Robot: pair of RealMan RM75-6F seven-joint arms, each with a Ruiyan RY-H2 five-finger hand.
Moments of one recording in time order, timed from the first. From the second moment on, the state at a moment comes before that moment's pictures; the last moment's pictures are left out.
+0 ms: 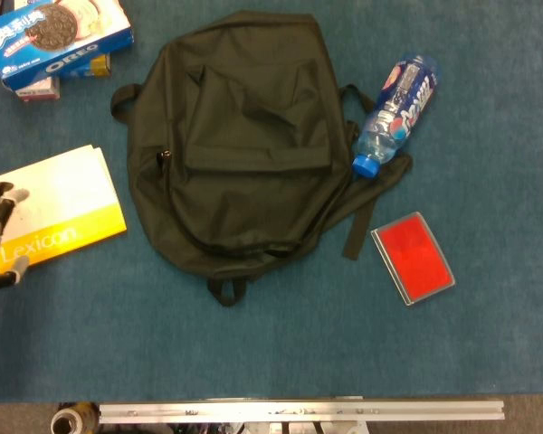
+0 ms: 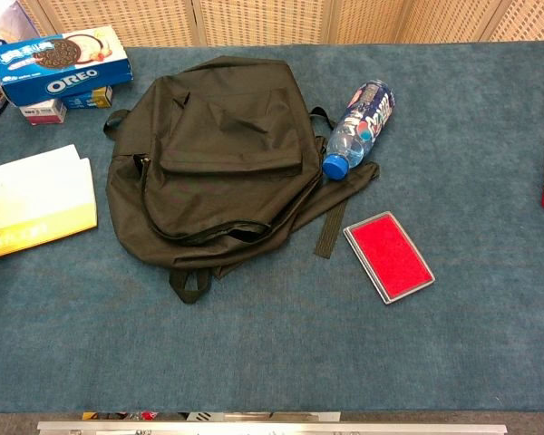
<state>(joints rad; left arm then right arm) -0.15 -1.16 0.00 -1.66 1.45 1.31 0.30 0.17 -1.03 0.13 -1.71 -1.50 1.42 -0.10</state>
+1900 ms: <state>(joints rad) -0.34 -1.37 -0.02 -1.53 1.03 1.03 0.48 0.13 -1.02 0.09 -1.65 -1.49 1.45 -0.01</state>
